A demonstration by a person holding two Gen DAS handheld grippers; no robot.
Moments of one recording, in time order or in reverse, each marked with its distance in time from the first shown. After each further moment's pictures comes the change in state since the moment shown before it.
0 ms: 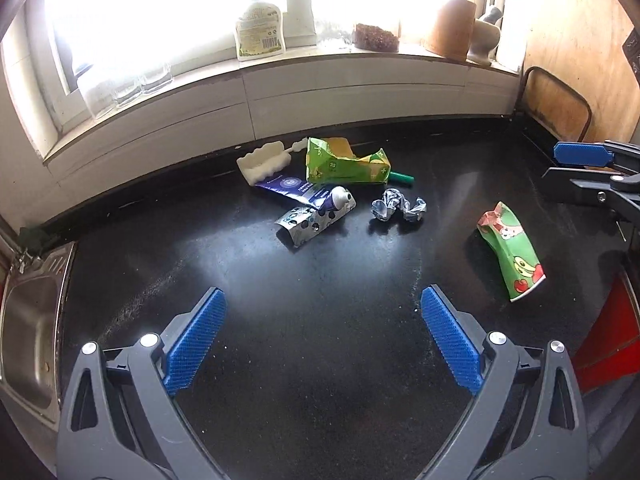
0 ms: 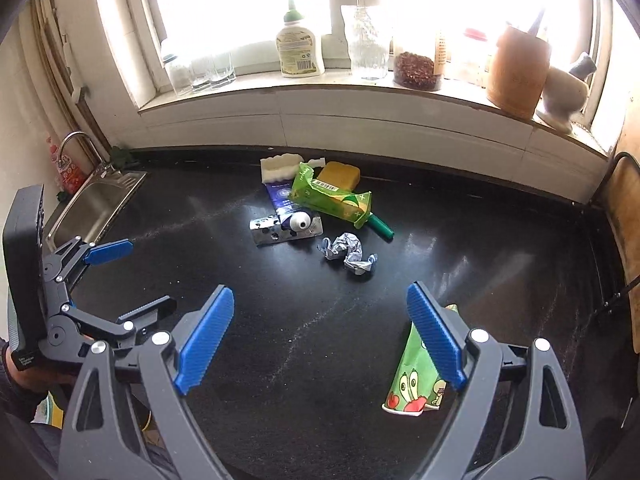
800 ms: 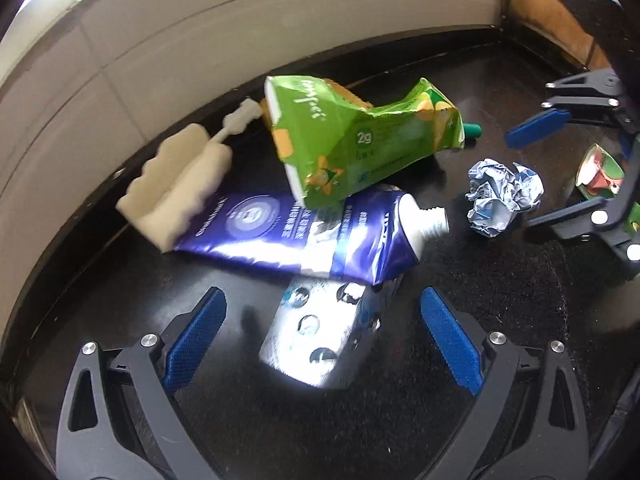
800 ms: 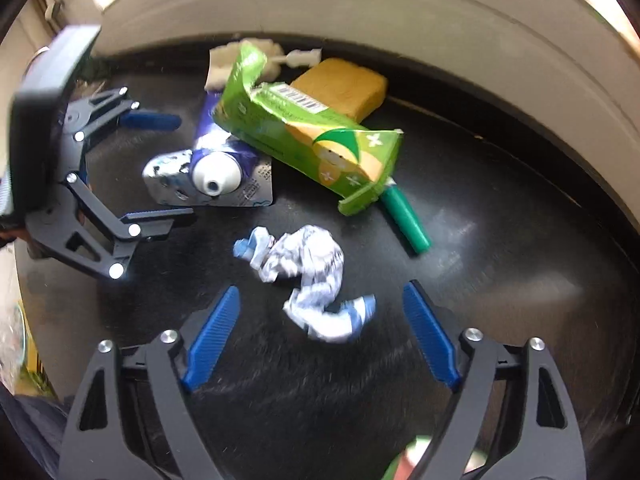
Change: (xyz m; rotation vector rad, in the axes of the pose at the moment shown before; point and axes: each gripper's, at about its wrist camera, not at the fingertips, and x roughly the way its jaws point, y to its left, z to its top) left arm 0.221 0.022 0.064 0.349 0.128 -0.181; right arm 0.230 -0.036 0.035 -0.216 0.306 0.071
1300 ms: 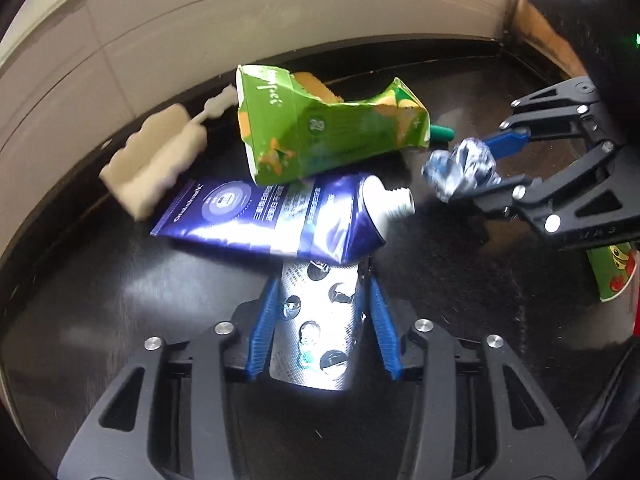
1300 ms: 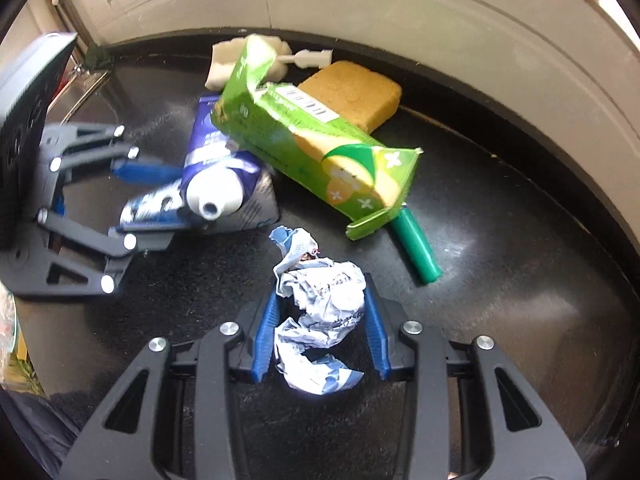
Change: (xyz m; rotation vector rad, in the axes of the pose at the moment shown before) left arm -0.018 -0.021 -0.002 -0.124 0.018 -0.036; right arm -0.005 0.007 0.006 -0.004 -0.026 -0.009
